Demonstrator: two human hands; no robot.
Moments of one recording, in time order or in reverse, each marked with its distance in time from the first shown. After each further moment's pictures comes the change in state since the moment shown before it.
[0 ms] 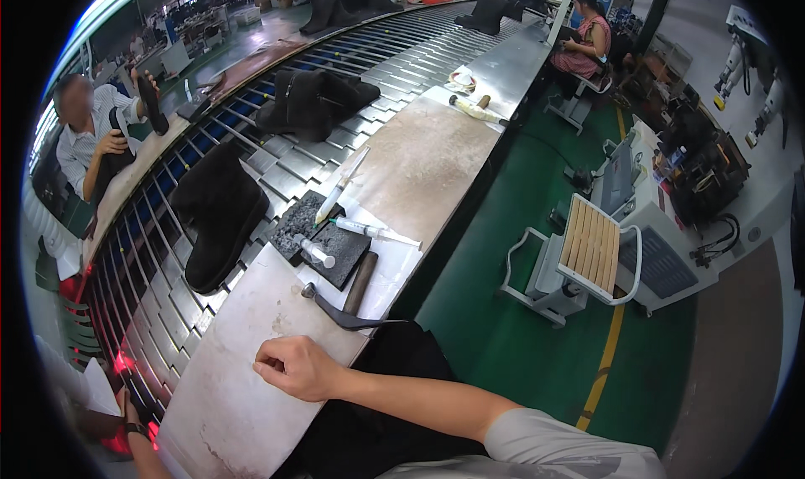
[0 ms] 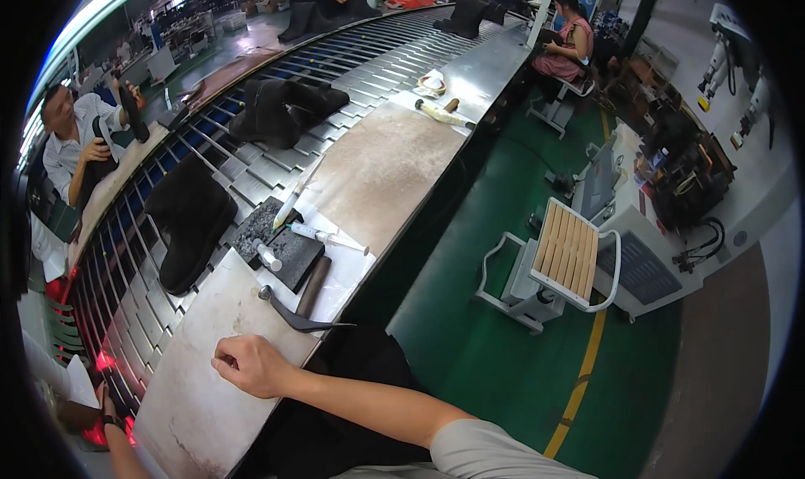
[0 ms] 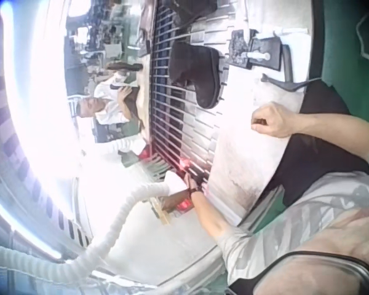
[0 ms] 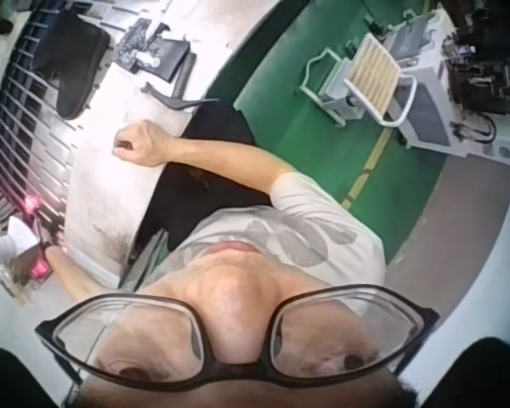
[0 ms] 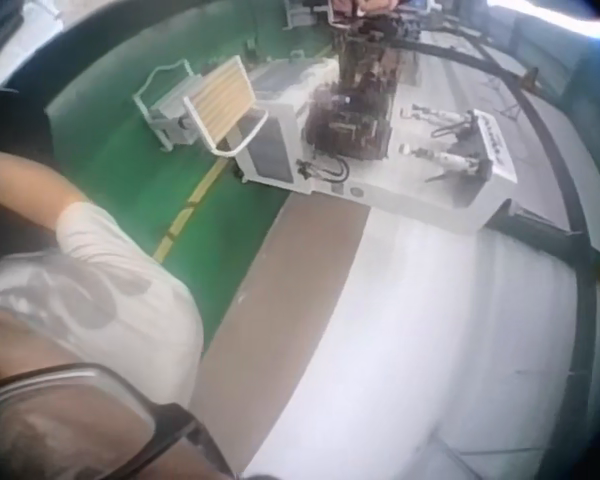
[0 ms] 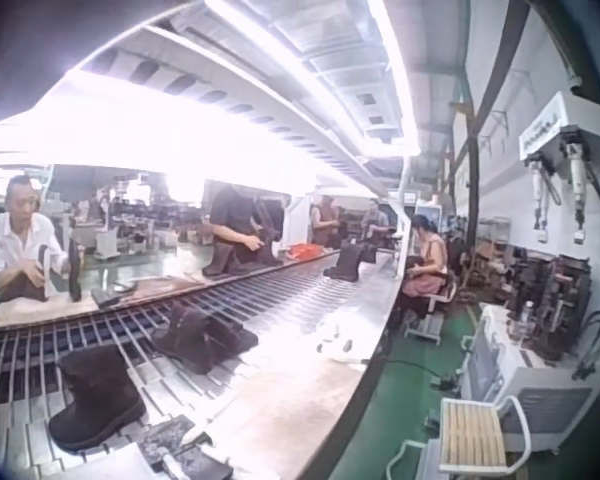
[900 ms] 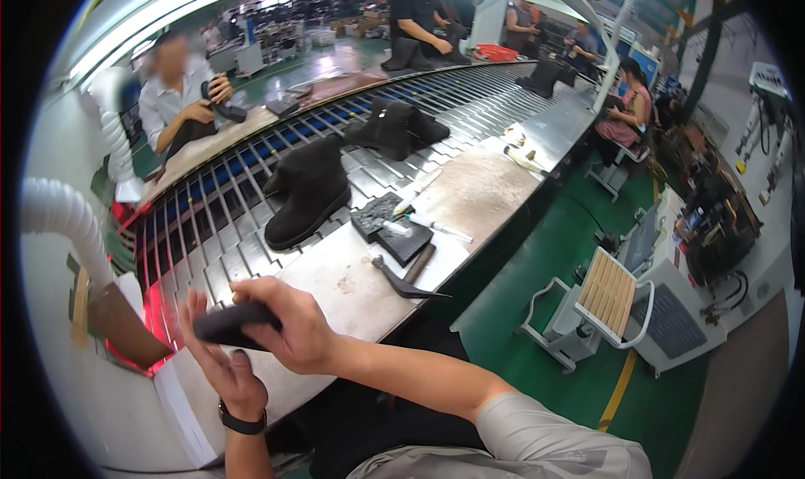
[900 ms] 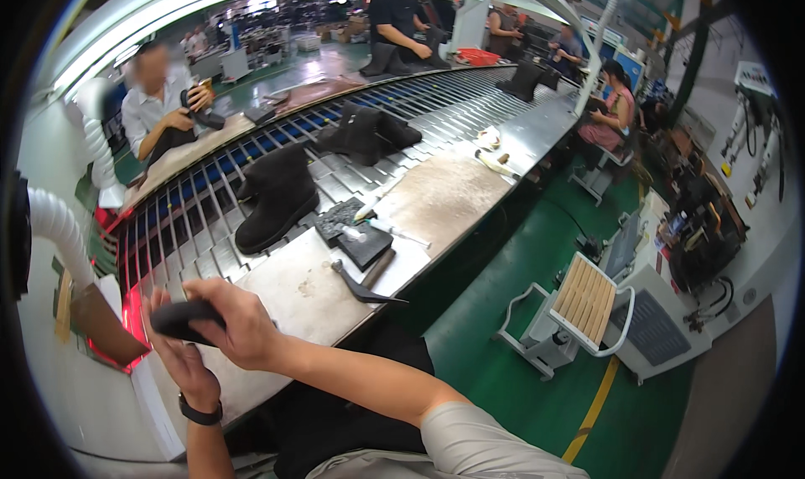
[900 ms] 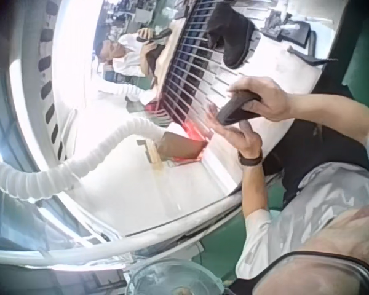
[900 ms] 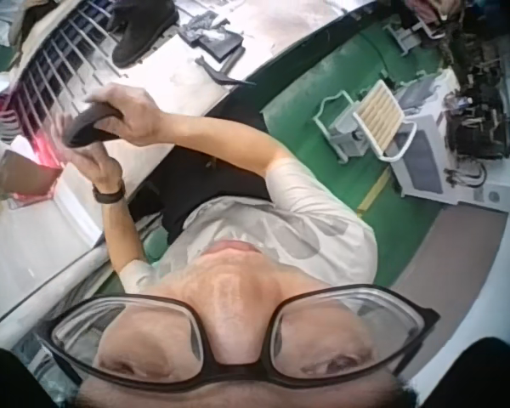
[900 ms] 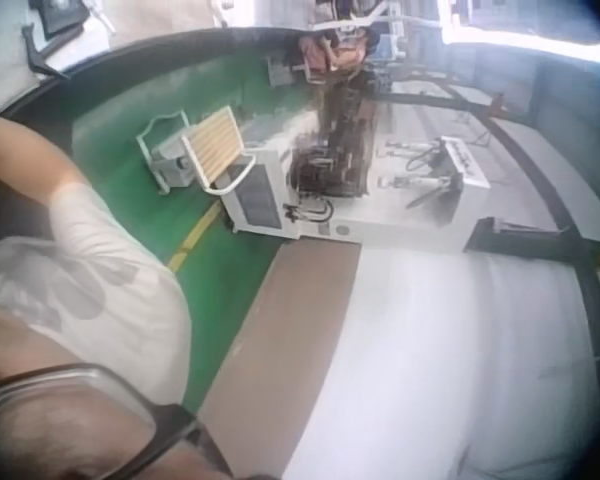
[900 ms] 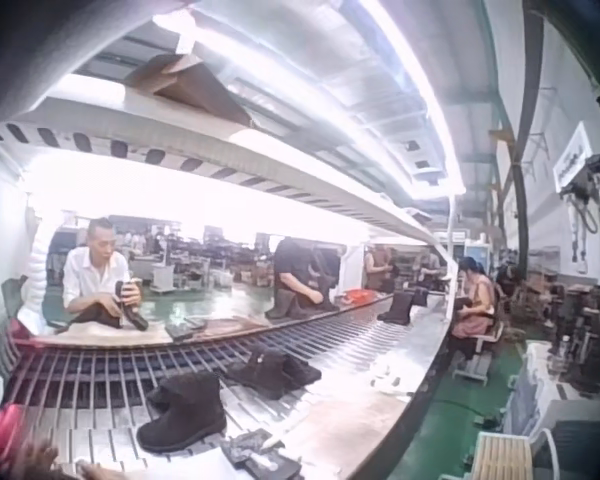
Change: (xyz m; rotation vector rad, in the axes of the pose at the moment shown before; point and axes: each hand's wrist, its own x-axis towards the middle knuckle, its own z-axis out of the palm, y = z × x) left_hand -0.369 0.236 0.278 -0.216 0.087 0.969; right_hand 0.020 -0.117 0.082 0.090 0.032 -0.652
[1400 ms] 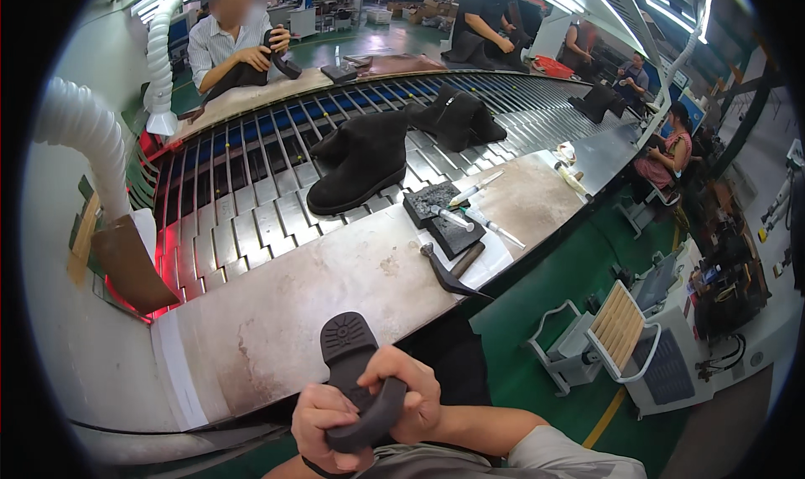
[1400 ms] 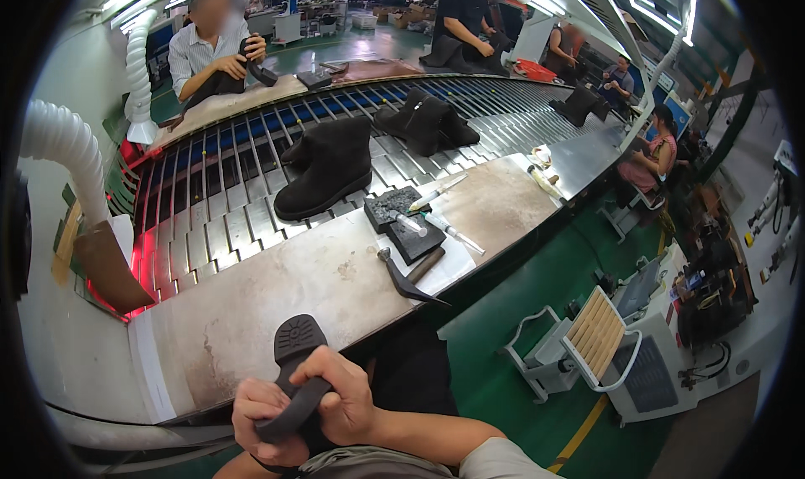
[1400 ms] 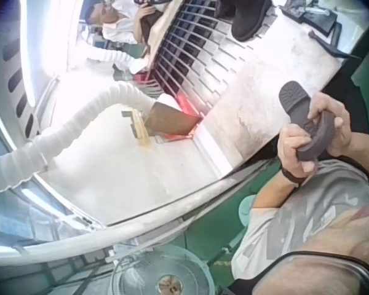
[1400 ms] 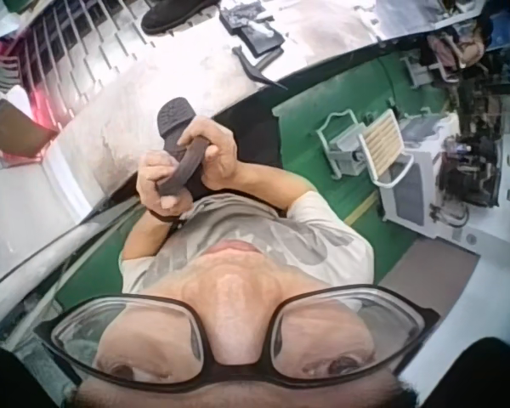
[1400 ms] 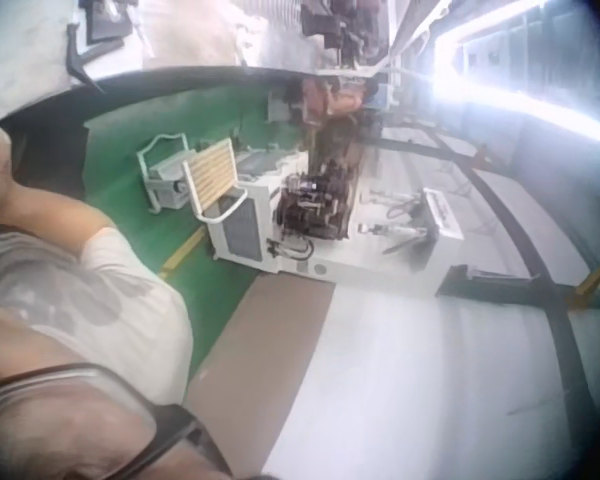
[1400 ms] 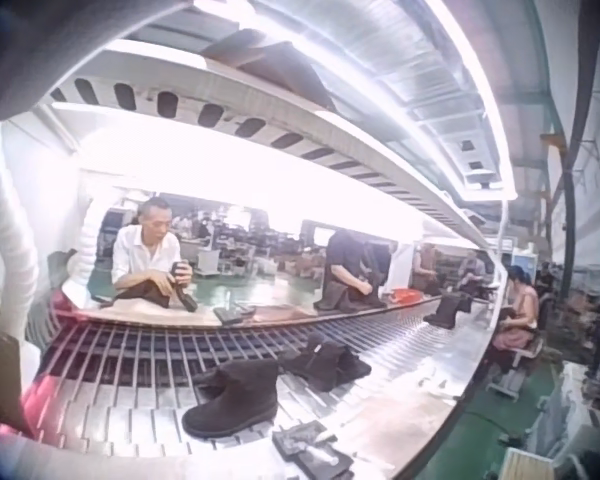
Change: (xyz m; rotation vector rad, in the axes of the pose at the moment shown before) left_hand -0.092 0.081 0.016 -0.279 0.069 -0.036; right_hand -0.089 -0.083 -0.028 -0.028 -0.039 0.437
